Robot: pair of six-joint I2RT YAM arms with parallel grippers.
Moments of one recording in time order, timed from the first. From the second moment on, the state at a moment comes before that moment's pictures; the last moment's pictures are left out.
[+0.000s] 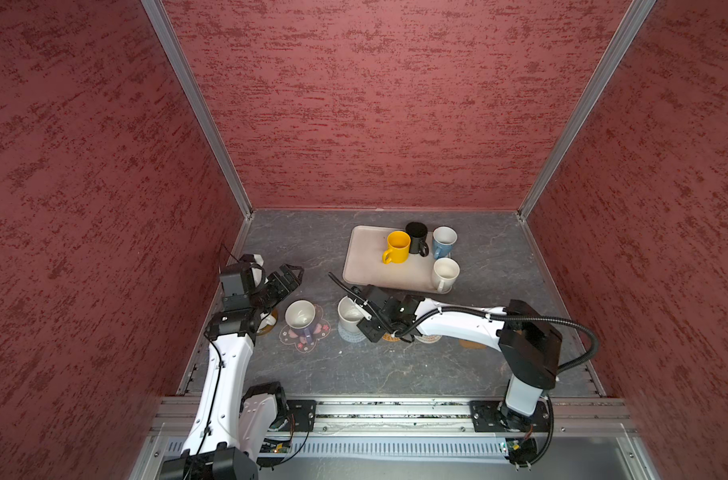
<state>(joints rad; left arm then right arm) 0.19 0.88 0.73 -0.50 0.46 -0.65 1.05 1.80 1.22 -0.44 0.08 0.17</state>
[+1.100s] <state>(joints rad) -0.47 1.39 1.25 -0.58 0.14 -0.52 0.66 1.16 0.83 -0.36 0.16 0.37</state>
